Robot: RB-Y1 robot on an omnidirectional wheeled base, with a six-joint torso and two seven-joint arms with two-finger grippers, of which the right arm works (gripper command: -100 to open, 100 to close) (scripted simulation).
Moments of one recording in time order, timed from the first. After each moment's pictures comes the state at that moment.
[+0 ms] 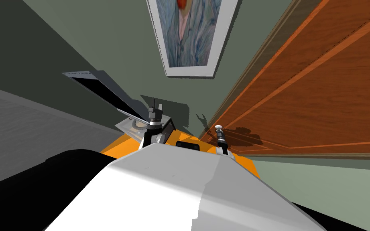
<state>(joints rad) -0.07 -0.20 -0.37 -0.61 0.20 -0.89 0.62</state>
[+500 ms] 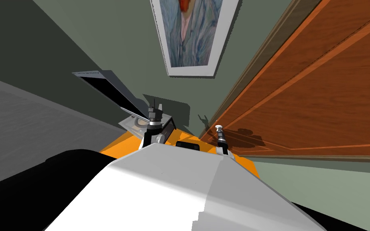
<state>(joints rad) -0.07 -0.21 -0.35 -0.61 0.16 -0.89 0.51</state>
